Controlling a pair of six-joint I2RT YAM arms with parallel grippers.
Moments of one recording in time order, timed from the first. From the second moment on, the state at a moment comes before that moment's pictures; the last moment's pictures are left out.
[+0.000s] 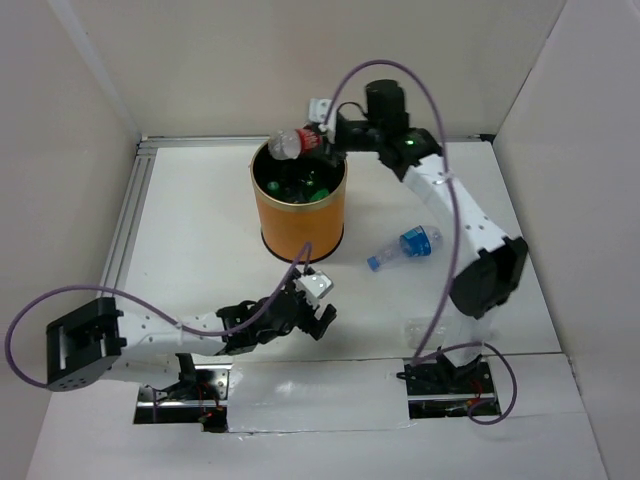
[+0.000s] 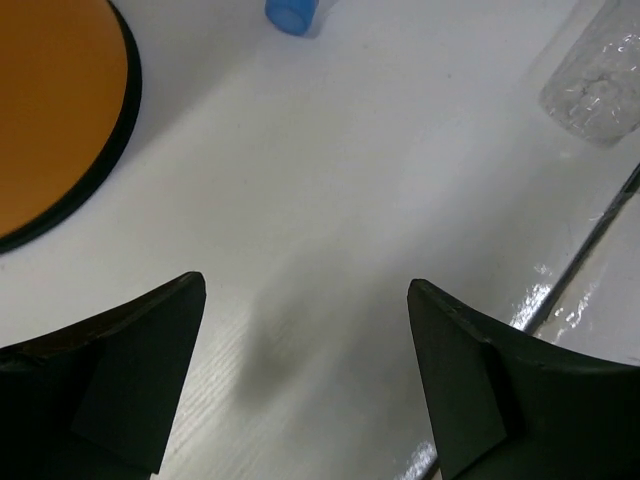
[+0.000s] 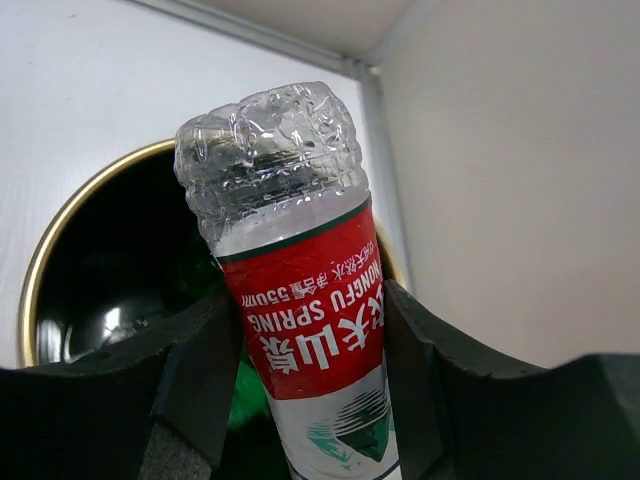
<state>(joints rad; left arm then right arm) -1.19 1.19 0.46 0.30 -0.33 -0.21 0.44 1.70 1.88 -0.44 -0.79 -0.82</state>
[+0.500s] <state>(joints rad) -1.18 1.72 0.94 0.48 -0.34 -0.01 0.51 1.80 1.96 -0.56 -0.67 -0.82</state>
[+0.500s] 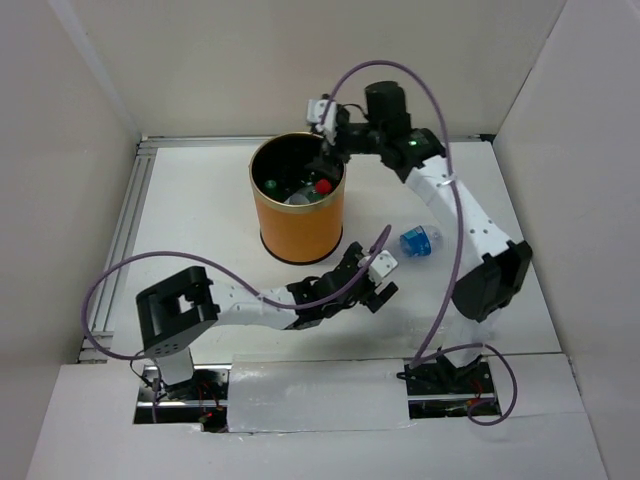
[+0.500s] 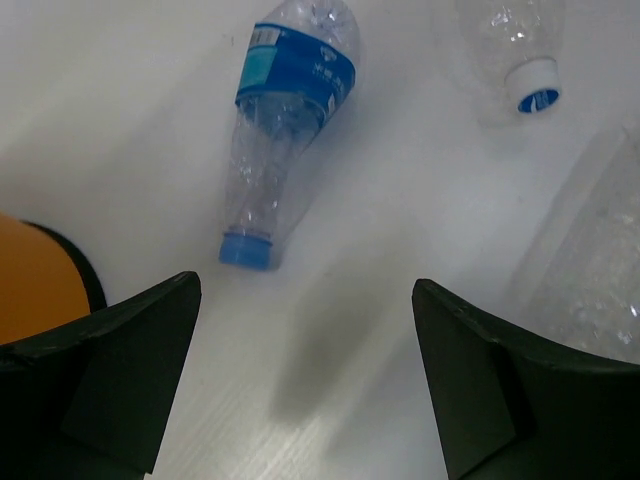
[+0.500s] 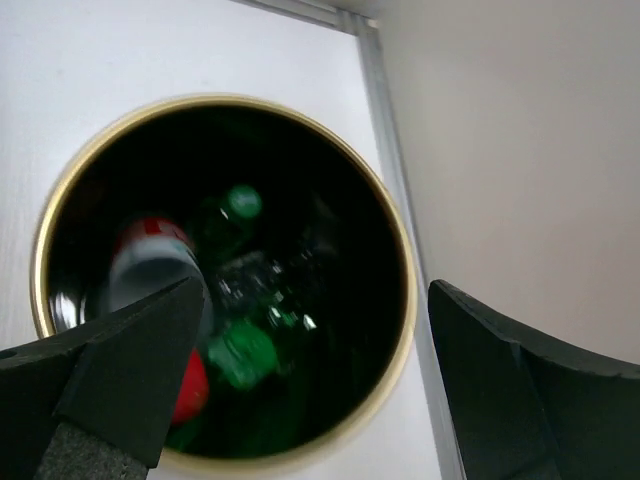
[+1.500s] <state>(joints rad) -0.99 2.22 1.54 0.17 -0.05 0.10 -0.38 1.10 1.16 -0.66 -0.82 -0.56</state>
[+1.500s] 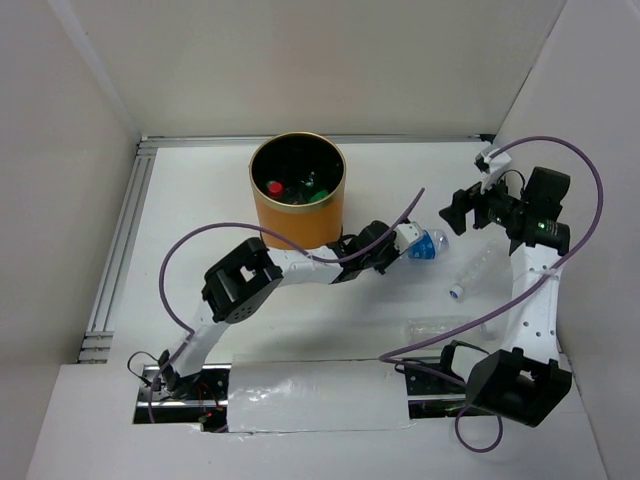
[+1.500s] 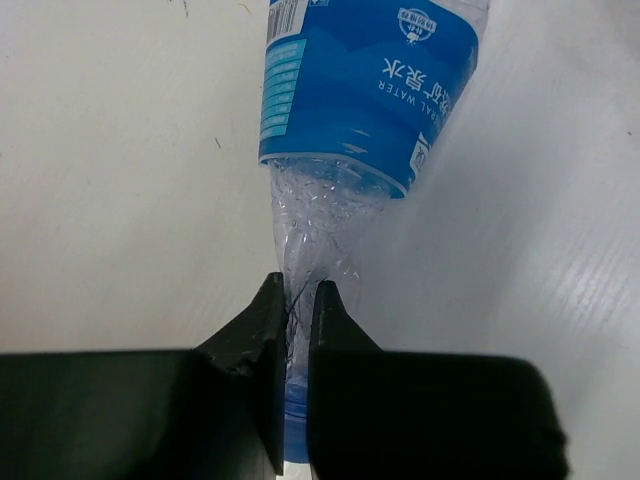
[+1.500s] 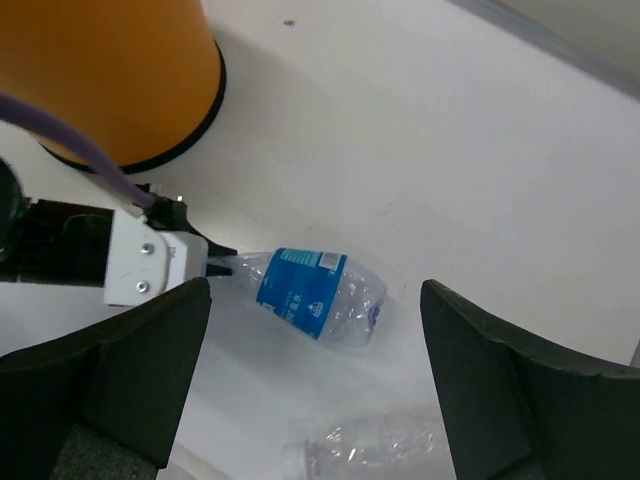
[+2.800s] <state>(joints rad) -0.69 1.47 1.32 -0.14 -0.52 -0.05 -0.47 1.42 1.03 -0.59 -0.07 0.05</state>
